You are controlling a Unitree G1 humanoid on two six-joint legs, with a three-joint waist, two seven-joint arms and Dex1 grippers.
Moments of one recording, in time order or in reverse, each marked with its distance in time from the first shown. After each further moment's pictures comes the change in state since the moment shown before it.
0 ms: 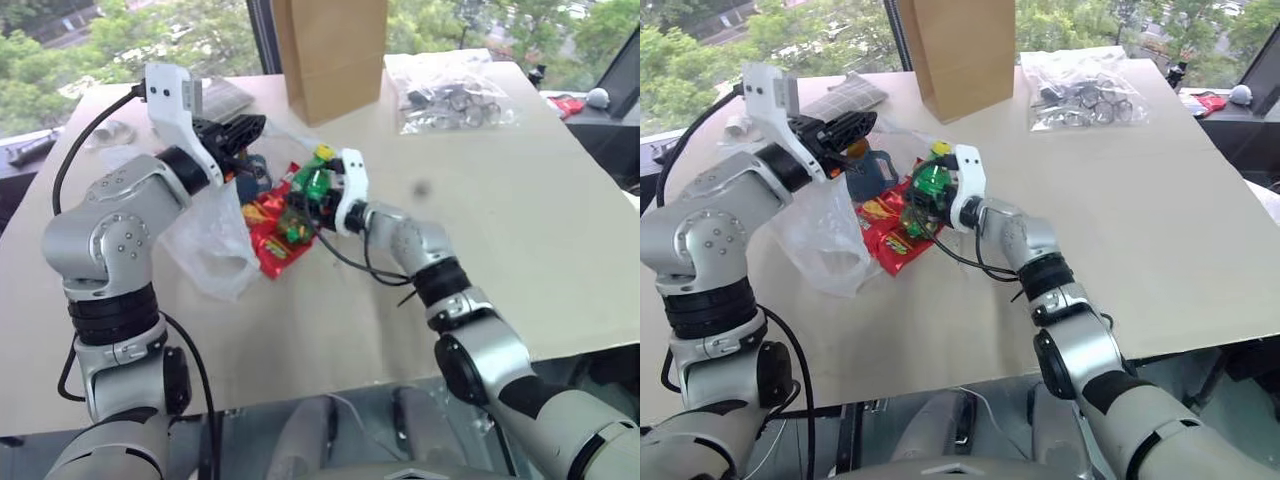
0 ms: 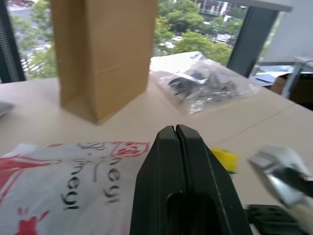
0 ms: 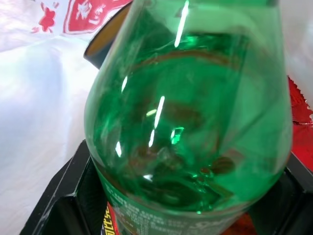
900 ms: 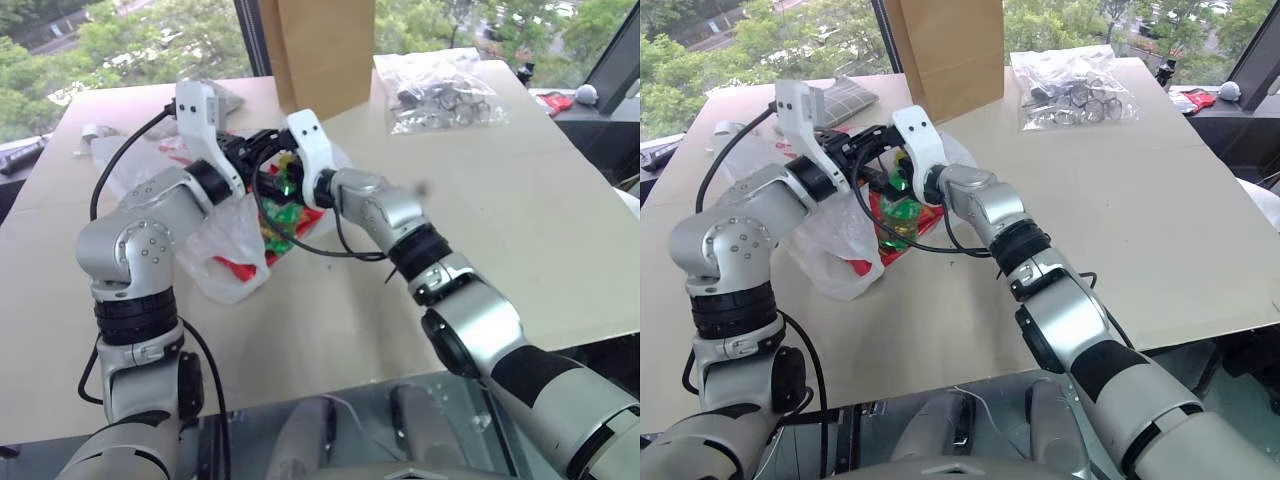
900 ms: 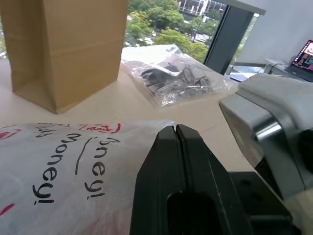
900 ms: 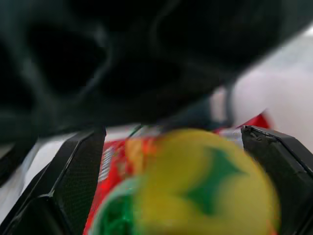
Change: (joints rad) left arm 0.007 -0.057 -0.039 0.079 -0.027 -0.050 0.001; right arm -0.148 0.014 0.110 0.061 -0.161 -0.148 0.029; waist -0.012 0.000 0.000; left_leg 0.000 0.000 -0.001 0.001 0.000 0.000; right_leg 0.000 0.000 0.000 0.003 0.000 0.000
